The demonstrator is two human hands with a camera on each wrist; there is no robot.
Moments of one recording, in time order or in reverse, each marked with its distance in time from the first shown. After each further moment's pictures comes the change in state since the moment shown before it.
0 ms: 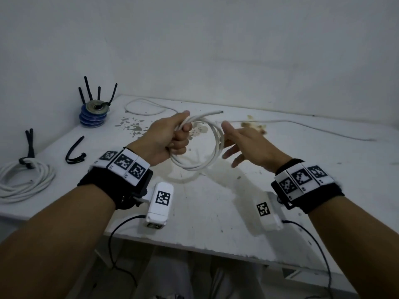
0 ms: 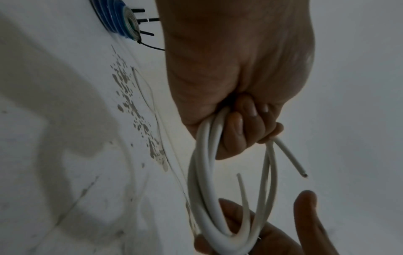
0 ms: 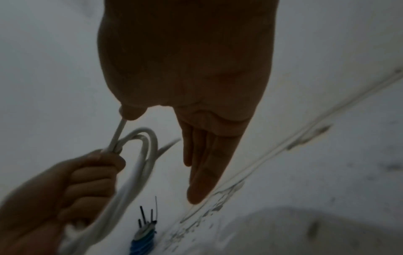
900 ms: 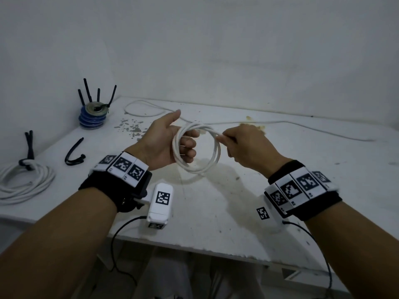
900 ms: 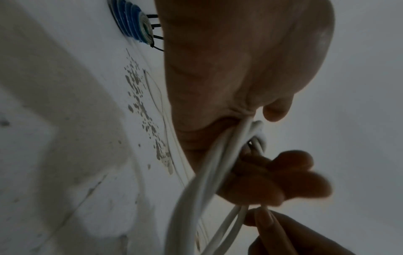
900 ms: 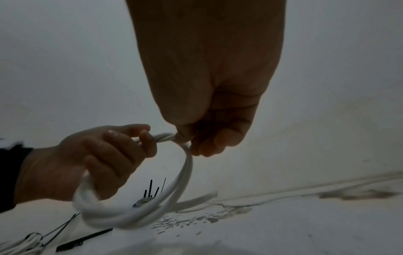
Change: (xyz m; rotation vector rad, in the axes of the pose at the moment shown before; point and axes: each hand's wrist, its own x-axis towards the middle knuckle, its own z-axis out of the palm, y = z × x) left_hand -0.004 -0.005 -0.006 -0.125 -0.133 -0.141; right_hand 0.001 -0.003 0.002 -0.607 0.208 -0.273
